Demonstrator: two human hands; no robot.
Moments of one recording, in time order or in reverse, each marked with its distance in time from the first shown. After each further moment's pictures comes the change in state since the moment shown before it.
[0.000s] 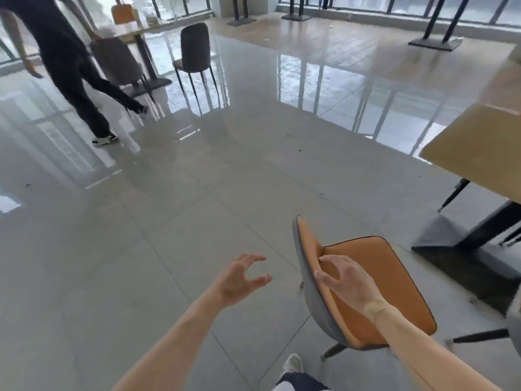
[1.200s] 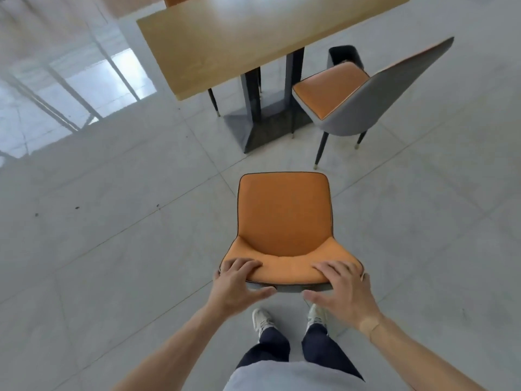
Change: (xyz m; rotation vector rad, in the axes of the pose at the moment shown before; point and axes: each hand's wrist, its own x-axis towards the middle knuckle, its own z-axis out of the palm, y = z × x) left_hand 0.294 0.029 0.027 0.687 -0.828 0.873; right_hand 0.026 -0.059 0.131 0.168 0.406 1.173
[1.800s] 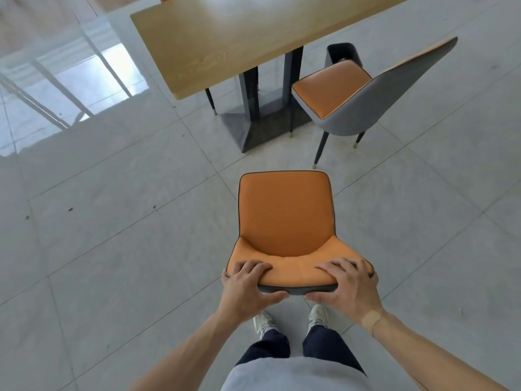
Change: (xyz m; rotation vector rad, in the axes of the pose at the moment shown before) left_hand 0.015 -0.002 0.010 0.016 0.116 0.062; right_hand 0.022 -0.010 -0.002 -0.057 0.096 0.056
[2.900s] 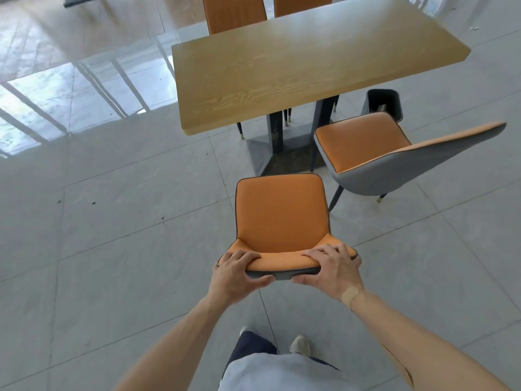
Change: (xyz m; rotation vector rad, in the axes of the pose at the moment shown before) left_hand 0.211 0.083 -0.033 -0.013 0.058 -0.297; right_hand 0.254 0.069 -0.124 -0.098 -0.078 -0.293
